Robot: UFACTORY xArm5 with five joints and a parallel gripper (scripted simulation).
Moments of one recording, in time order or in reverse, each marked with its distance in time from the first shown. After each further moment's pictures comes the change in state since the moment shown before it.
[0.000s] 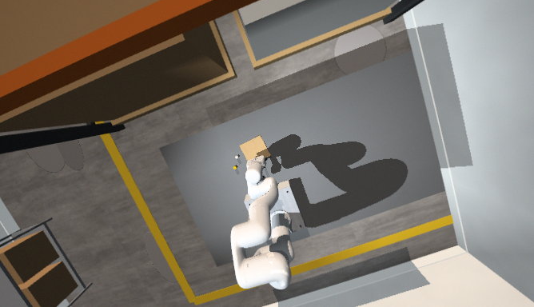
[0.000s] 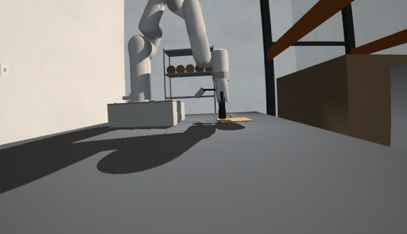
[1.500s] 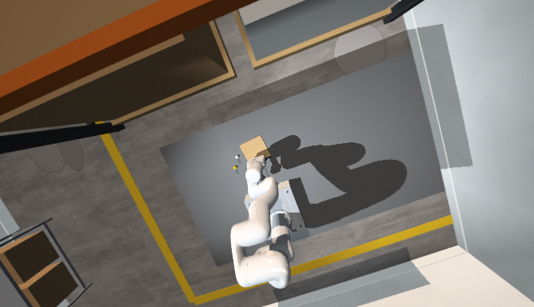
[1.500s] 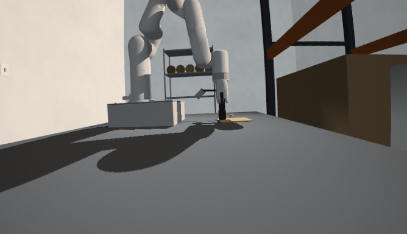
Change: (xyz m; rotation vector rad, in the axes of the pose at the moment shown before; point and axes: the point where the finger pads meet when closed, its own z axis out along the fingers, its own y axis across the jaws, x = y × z) arm 0.000 0.000 0.004 0.000 0.000 0.000
